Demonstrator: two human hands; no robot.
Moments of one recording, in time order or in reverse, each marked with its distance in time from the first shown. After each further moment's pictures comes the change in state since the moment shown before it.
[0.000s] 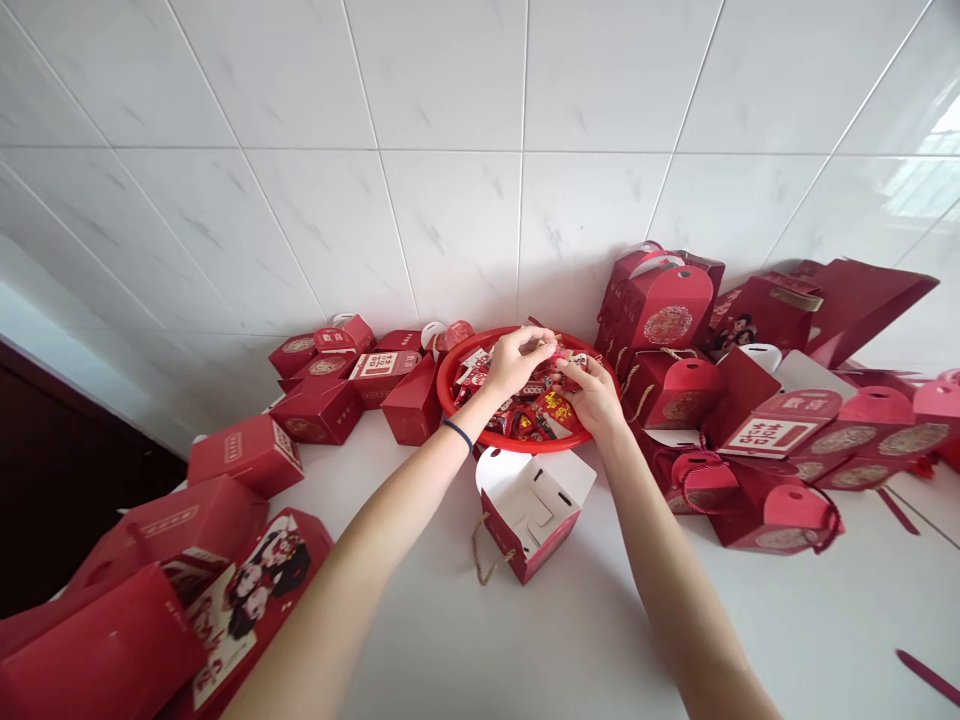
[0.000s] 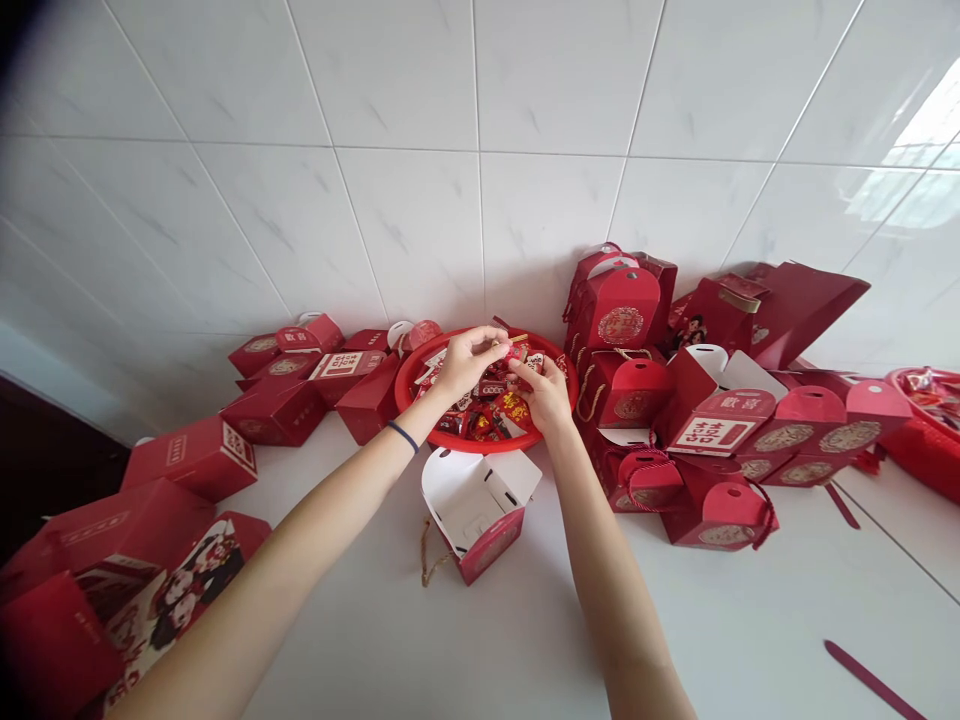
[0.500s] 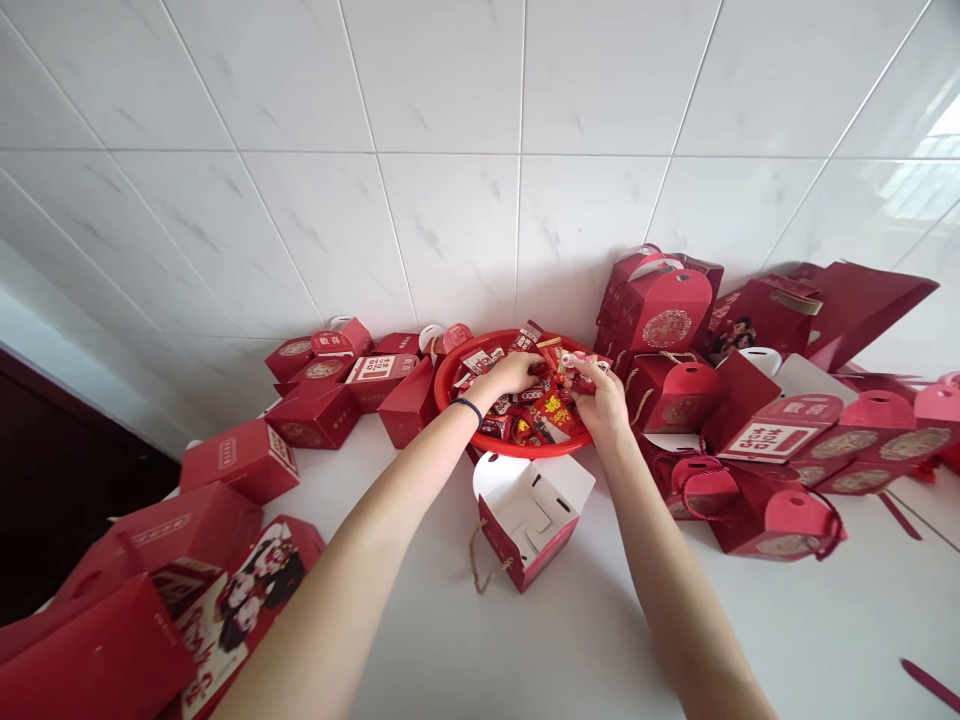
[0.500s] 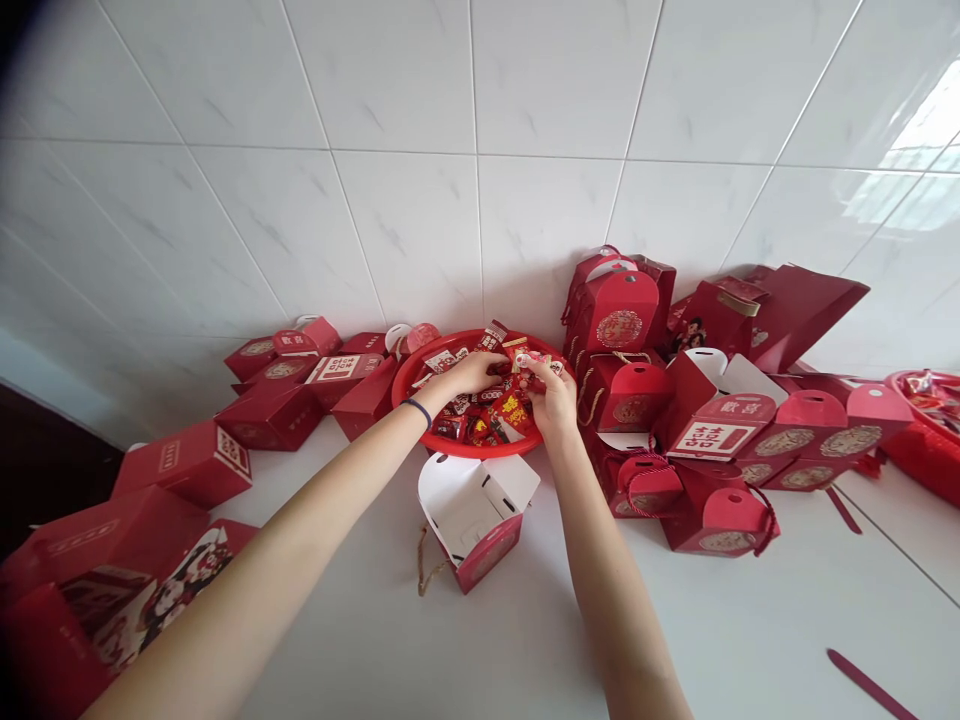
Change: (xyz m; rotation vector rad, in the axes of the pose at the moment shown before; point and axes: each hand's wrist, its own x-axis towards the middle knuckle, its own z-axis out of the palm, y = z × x) left_hand 0.027 -0.037 -0.012 0.564 -0.401 -0.173; right_hand 0.010 0.005 -0.008 0.147 0.151 -0.095
